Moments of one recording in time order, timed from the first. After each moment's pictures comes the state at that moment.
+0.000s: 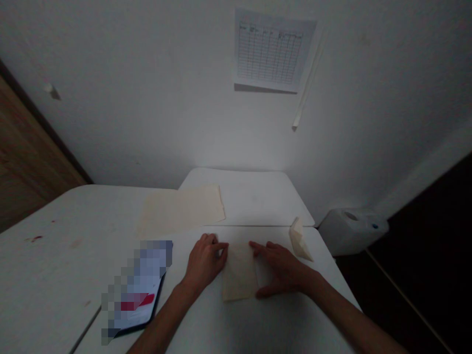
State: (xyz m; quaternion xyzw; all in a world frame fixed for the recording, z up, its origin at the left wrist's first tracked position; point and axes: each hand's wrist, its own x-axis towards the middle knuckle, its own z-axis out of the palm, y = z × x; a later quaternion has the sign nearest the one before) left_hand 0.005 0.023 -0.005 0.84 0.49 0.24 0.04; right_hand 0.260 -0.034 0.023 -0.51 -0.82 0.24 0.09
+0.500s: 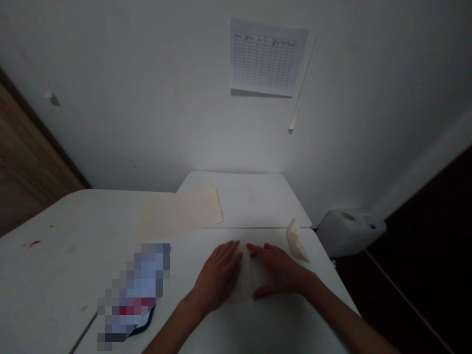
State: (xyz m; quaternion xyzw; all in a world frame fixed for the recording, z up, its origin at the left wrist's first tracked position) left_hand 0.022 -0.002 -0.011 0.92 0.33 0.21 0.00; right_hand 0.258 -0.035 0.026 -0.50 -0.82 0.24 0.12
